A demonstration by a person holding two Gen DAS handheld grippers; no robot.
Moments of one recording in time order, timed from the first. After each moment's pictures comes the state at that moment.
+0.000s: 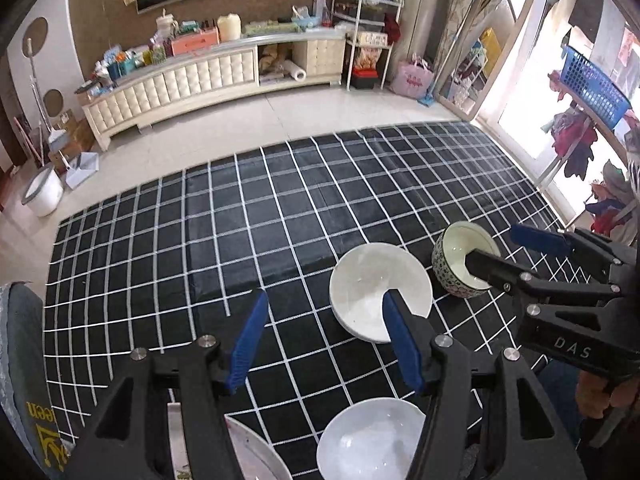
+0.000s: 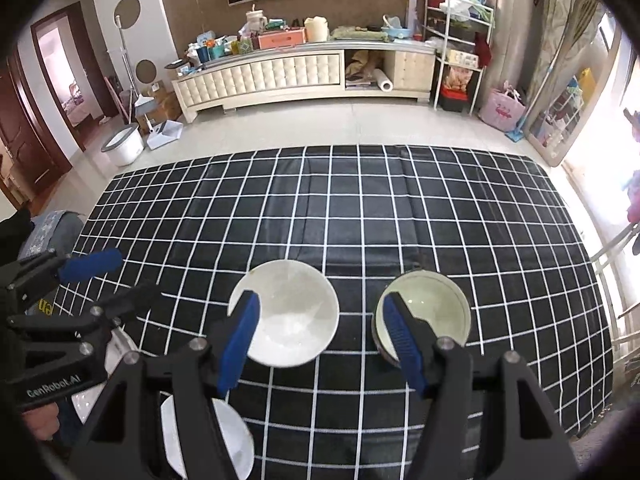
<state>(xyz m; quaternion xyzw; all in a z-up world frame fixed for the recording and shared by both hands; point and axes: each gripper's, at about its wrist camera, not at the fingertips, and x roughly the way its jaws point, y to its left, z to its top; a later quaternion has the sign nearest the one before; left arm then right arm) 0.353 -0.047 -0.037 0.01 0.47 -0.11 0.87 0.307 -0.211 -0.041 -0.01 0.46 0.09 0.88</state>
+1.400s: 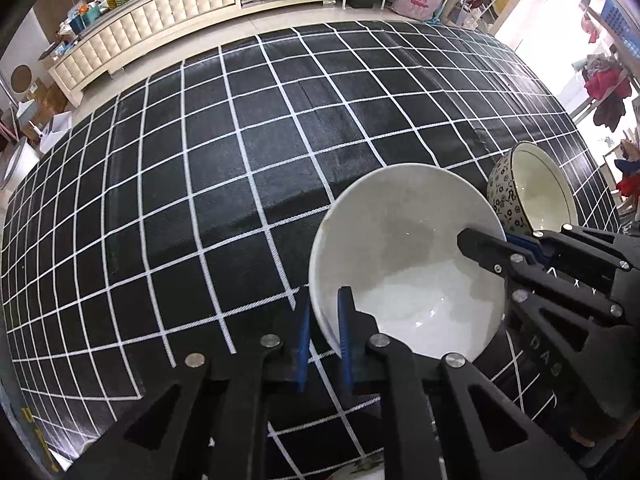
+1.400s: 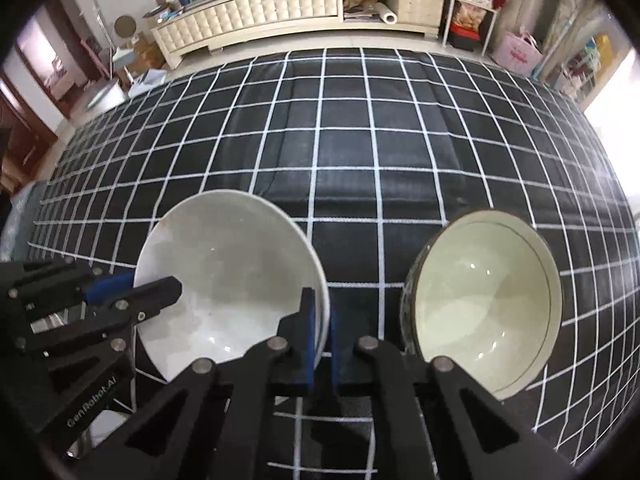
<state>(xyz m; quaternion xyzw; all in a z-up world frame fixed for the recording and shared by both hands) 0.409 -0.084 -0.150 0.03 0.59 -0.12 0.80 0.336 -0.217 -0.139 -0.01 0.56 0.09 0.83</state>
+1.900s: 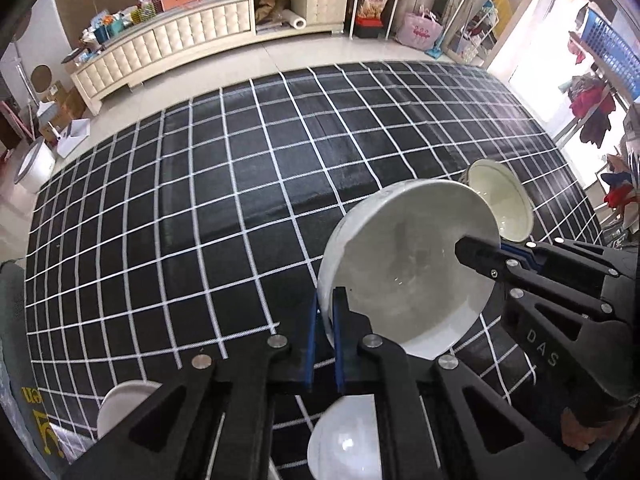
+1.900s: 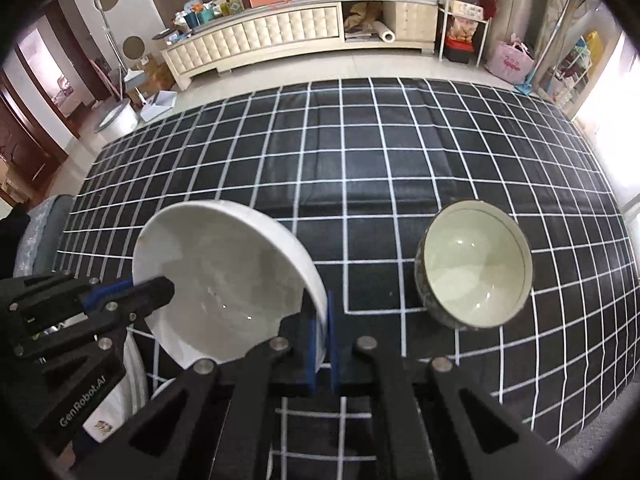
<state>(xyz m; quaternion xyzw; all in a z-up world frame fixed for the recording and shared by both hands) 0.350 -0.053 -0.083 0.02 0.54 -0.11 0.83 0.296 -0.196 -0.089 0.01 0.53 0.10 0.84</state>
